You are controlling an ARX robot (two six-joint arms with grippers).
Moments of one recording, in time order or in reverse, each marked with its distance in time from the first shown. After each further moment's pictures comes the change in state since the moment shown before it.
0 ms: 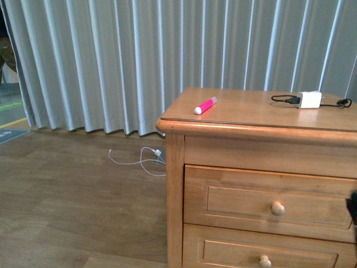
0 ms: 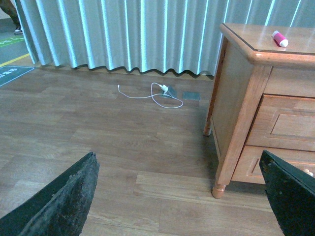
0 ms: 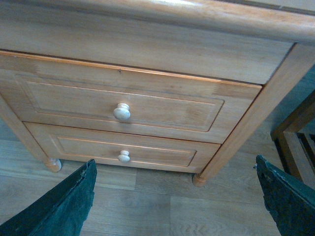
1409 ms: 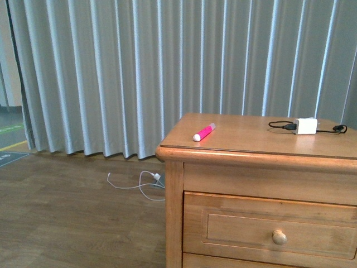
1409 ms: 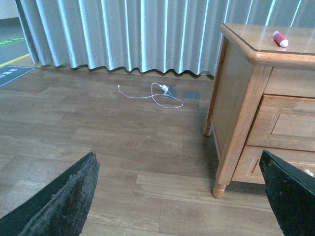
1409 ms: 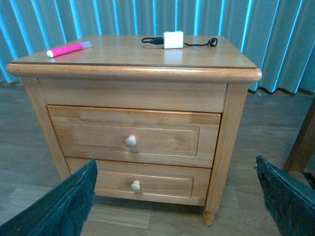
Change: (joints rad) left arm 0.000 0.000 0.000 0.000 0.000 0.000; right arm -0.255 -1.286 -0.410 -0.515 -0.339 -0.007
